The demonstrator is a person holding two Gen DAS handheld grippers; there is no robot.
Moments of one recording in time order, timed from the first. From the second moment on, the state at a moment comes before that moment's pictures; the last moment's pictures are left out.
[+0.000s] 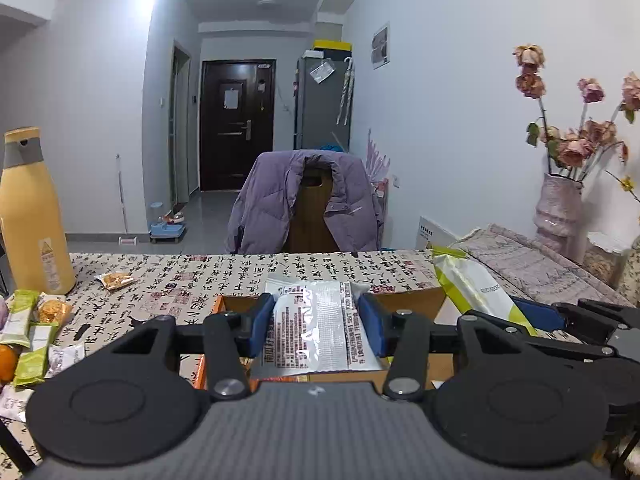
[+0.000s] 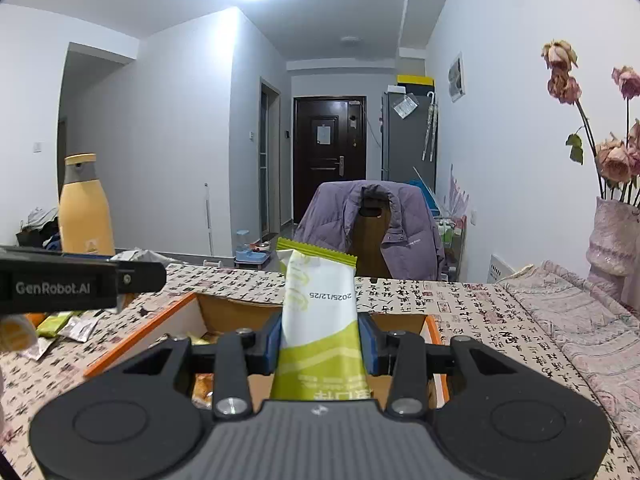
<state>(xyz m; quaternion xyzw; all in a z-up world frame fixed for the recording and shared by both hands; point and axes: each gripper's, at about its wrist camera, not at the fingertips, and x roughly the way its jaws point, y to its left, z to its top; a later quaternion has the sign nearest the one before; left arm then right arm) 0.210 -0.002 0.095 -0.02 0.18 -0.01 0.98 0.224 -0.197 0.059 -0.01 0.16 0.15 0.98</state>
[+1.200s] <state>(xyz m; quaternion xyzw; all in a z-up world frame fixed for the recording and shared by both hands) 0.260 0.006 0.031 -0.01 0.22 0.03 0.98 0.270 -0.200 0.002 0.00 0.23 0.11 0.97</state>
